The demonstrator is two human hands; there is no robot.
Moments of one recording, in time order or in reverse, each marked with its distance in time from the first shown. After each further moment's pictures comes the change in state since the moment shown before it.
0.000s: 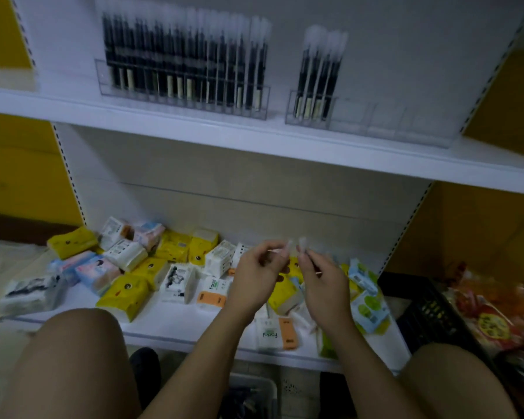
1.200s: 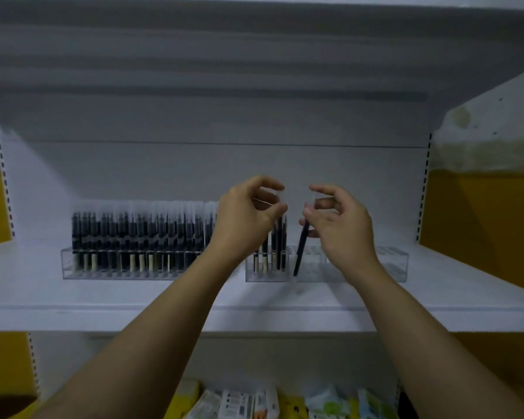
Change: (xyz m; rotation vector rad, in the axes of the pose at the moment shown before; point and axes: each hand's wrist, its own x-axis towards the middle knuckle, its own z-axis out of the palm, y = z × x) left_hand 0.140 0.290 0.052 0.517 -0.009 0.708; right_hand 0.224 -0.183 -0.129 0.296 0.211 -0.306
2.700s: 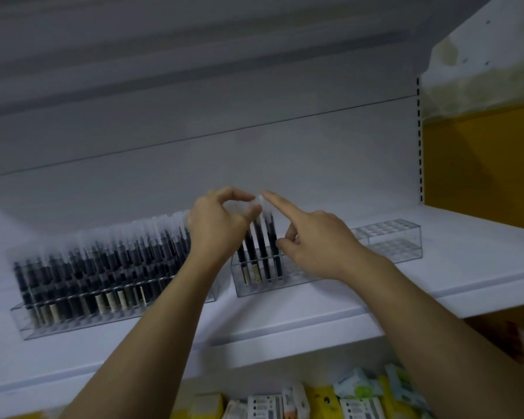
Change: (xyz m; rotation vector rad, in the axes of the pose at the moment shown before) left_hand 0.049 -0.062 0.029 0.278 0.015 -0.132; right_hand 0.024 0.051 0.008 -0.711 -0.438 -0.091
